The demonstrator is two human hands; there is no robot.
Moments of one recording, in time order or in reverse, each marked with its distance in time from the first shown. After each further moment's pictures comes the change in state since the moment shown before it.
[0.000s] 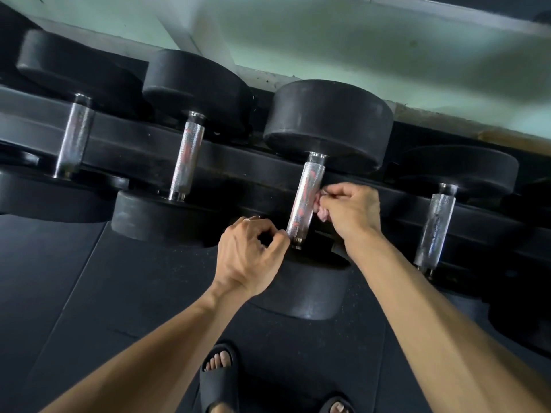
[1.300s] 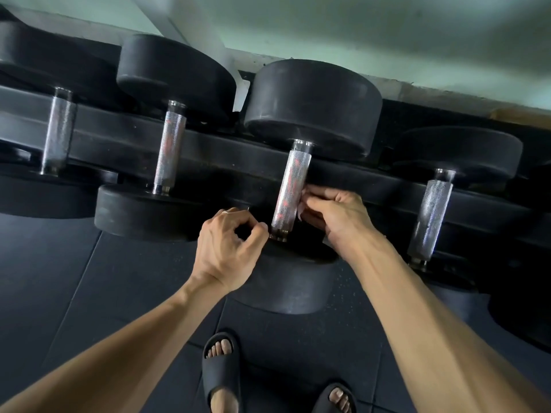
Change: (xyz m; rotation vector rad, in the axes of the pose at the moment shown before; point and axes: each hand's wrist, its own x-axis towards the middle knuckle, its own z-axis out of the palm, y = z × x) left_hand 0.001 -0.003 0.001 0.063 0.013 -0.010; right_hand 0.015 0.029 -0.006 0.289 -0.243 0.183
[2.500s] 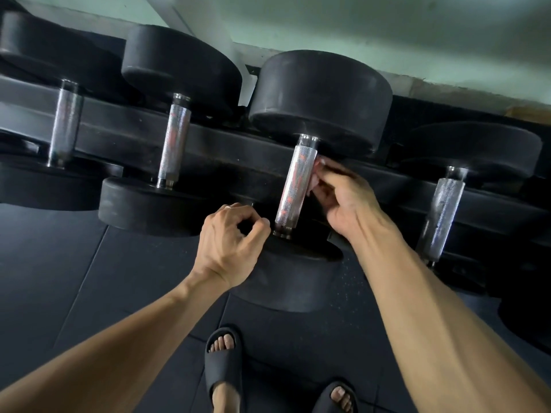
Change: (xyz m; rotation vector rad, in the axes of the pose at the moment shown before) left_hand 0.001 0.001 -0.001 0.014 -0.017 0.003; right_hand 0.031 -0.012 0.001 0.541 0.008 0.079
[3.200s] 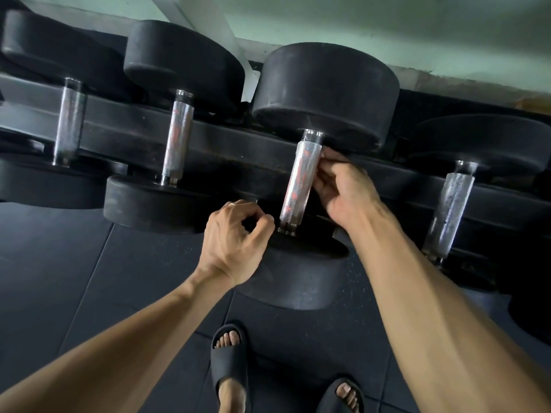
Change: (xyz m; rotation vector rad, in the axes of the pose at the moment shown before) left_hand 0.000 0.002 0.000 0.003 0.007 -0.012; right_hand 0.014 0.005 0.011 -0.054 0.005 -0.009
